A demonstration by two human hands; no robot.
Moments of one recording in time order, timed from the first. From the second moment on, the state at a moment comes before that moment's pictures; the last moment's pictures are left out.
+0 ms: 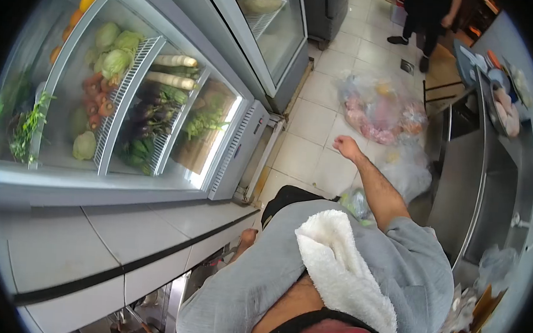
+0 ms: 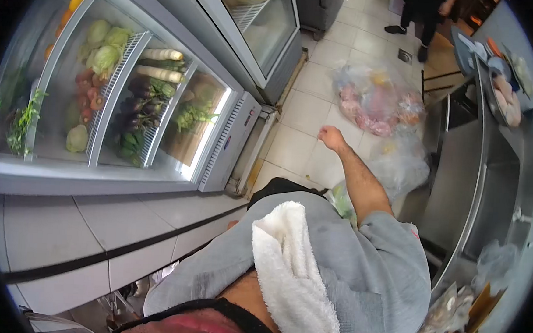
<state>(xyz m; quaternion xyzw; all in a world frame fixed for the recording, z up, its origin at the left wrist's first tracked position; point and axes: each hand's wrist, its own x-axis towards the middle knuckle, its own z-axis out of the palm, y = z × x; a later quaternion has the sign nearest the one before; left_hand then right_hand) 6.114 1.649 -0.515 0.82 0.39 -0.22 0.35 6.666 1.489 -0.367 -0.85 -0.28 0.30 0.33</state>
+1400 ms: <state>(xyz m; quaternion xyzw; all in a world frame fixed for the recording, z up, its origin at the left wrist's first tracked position) 6.153 1.943 -0.148 0.34 0.60 0.72 0.11 6.841 1.654 -0.425 -0.81 -0.31 0.39 0.30</state>
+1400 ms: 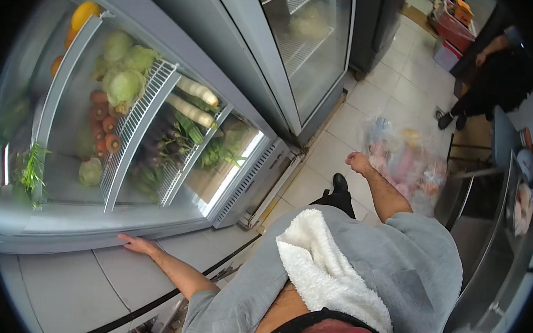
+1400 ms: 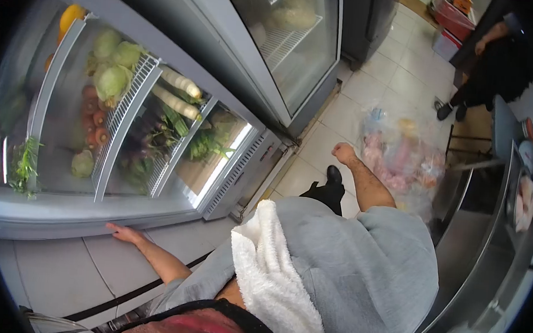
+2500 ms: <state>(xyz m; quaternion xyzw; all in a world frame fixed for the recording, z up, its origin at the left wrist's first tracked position) 6.148 1.920 -0.127 0.40 0.50 0.70 0.31 6.610 1.429 -0.395 -0.85 -0.18 0.40 0.28</state>
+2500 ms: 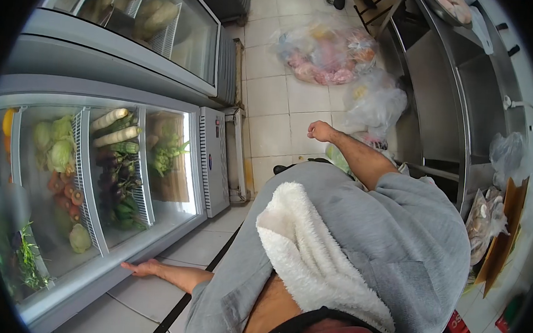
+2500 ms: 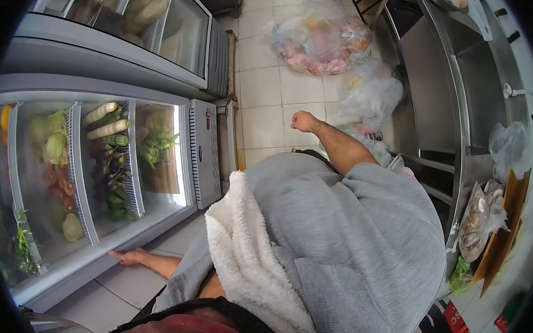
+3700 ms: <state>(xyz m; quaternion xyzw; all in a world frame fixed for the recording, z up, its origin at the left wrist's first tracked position) 6.324 1.540 -0.137 0.78 0.18 0.51 0.31 6.532 1.496 -0.053 -0.44 -0.50 0.28 0.69</state>
